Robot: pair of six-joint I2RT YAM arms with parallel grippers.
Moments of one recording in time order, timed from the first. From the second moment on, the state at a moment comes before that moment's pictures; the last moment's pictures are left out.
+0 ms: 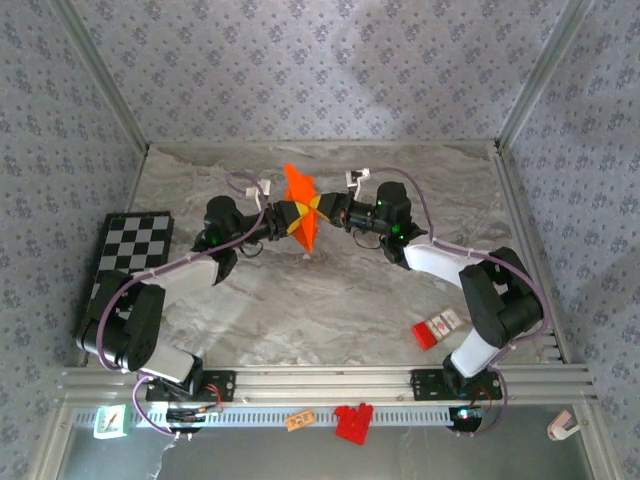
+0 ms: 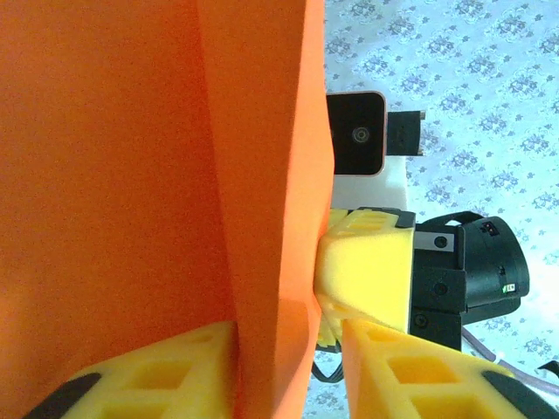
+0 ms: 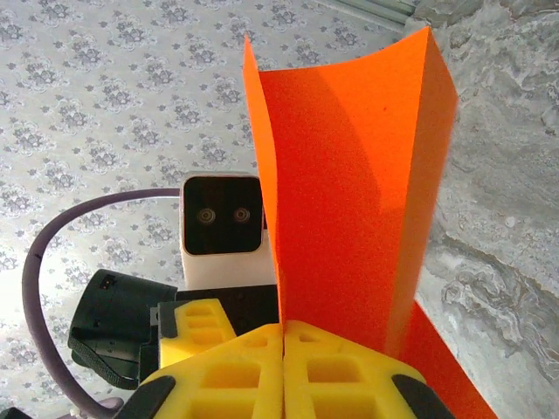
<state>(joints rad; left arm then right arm) -0.42 1.47 0.69 0.74 0.77 -1.27 0.52 1.62 0.89 0.70 -0.68 1.22</state>
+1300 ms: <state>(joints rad) -0.46 1.39 0.97 -0.15 0.43 -0.63 0.42 1.27 0.85 0.02 -0.35 0.79</state>
